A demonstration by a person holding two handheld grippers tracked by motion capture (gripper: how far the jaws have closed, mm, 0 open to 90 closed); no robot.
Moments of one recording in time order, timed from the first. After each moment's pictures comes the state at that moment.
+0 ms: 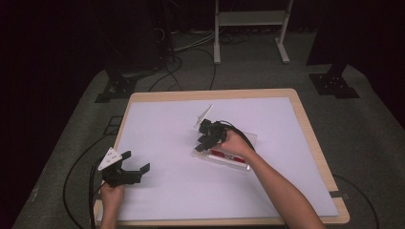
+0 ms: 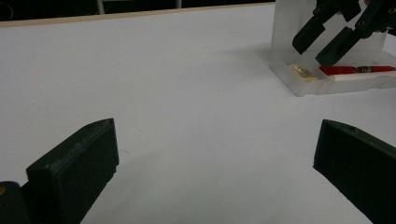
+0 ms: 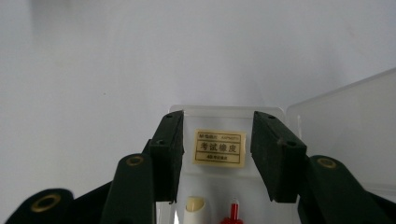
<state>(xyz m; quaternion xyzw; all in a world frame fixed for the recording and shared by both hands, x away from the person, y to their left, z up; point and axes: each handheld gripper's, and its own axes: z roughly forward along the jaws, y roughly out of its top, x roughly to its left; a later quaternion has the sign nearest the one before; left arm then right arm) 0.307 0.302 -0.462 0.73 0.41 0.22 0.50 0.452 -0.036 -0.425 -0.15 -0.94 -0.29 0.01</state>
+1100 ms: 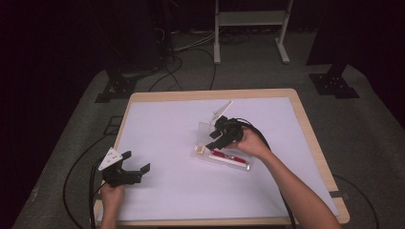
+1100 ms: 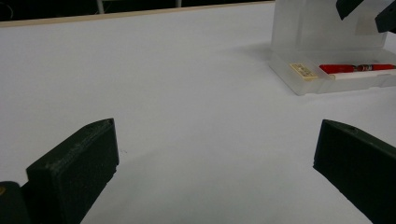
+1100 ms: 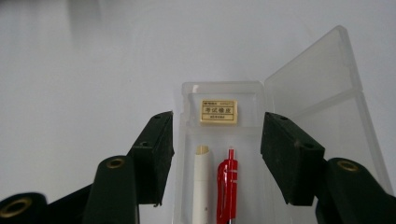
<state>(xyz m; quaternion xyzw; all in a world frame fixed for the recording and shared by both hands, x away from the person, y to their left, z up) 0.307 0.301 -0.462 0.73 0.41 0.22 0.50 0.432 -0.084 -0.393 -0.16 -0.93 -0.33 -0.01</state>
